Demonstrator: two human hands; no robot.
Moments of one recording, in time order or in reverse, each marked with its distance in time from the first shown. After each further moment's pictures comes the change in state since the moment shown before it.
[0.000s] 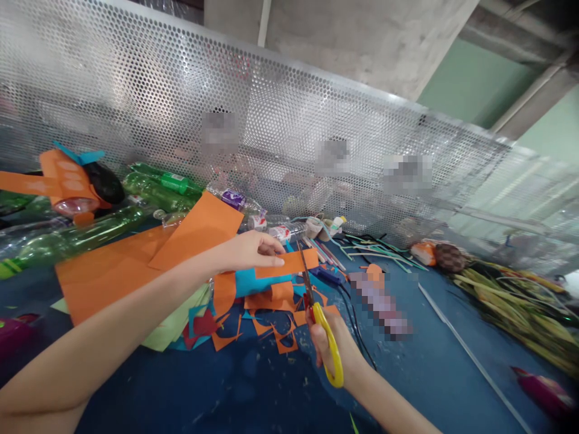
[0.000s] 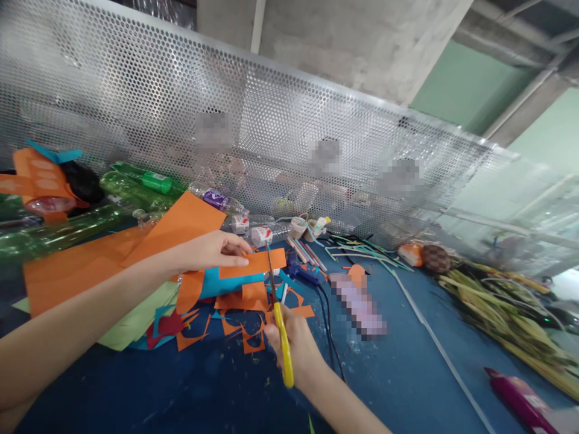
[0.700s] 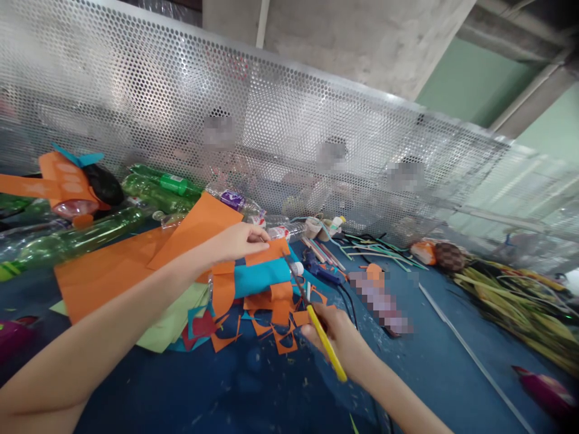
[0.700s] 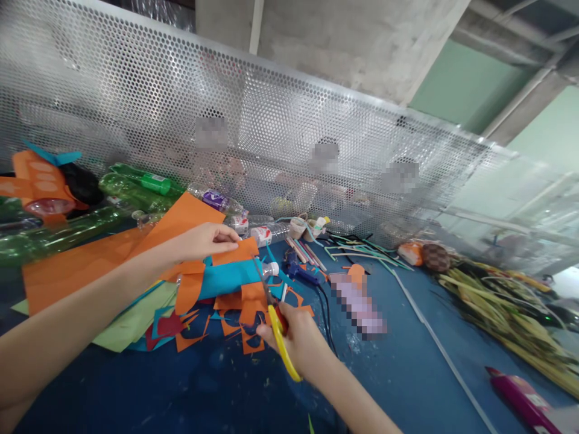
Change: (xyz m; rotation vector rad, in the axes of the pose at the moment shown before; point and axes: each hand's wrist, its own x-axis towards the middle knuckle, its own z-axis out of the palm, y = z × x) left_hand 0.002 -0.006 -0.020 0.202 0.144 -0.043; right_hand 0.008 -0.010 -0.019 -0.363 -0.054 -0.030
